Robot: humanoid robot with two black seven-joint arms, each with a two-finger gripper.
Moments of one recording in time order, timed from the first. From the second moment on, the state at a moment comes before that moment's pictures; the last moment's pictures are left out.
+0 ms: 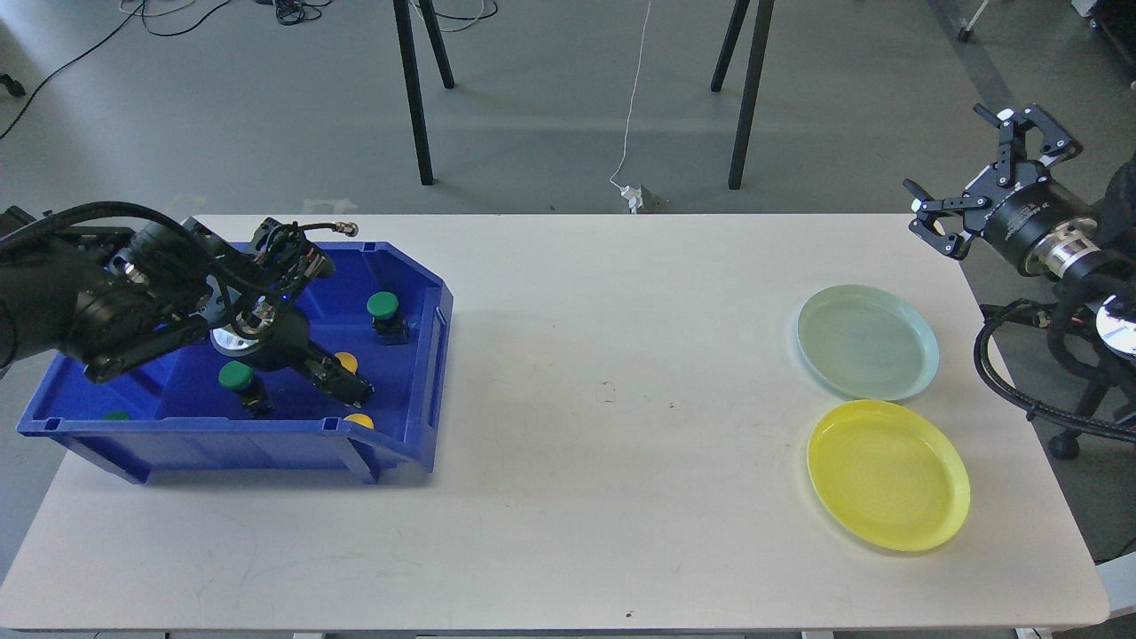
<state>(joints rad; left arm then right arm) -1.26 0.42 0.55 -0.73 1.48 -0.49 -0.49 0.73 -0.52 0.87 0.62 0.04 0.49 -0.02</state>
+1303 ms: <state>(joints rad) -1.26 0.69 0.23 -0.91 1.45 -0.49 -0.49 0.72 -0.53 0.89 0.64 0.04 0.49 -0.02</state>
